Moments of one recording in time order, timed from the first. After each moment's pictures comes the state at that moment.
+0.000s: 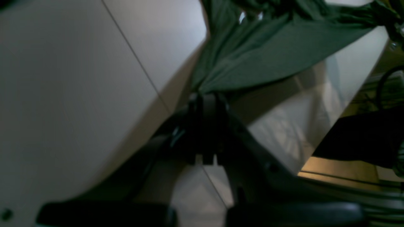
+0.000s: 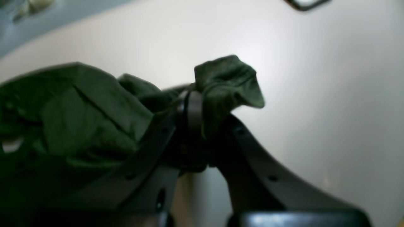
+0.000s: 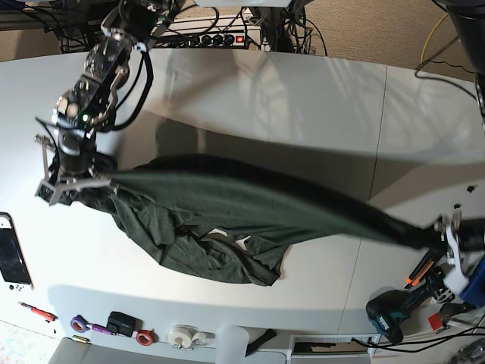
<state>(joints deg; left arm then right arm) -37.5 -39.7 8.1 50.6 -82.7 -43.3 81.7 0.8 -1.1 25.1 116.8 -6.4 -1.3 -53.9</state>
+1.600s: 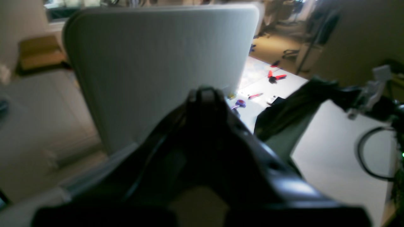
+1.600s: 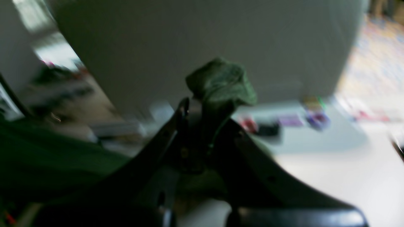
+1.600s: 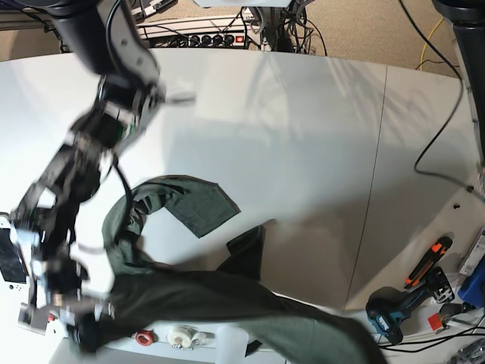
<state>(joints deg) -65.6 -32.9 7.5 51.7 -75.4 -43.8 56.8 31.4 4.4 23.9 103.5 17.5 17.3 -53.2</state>
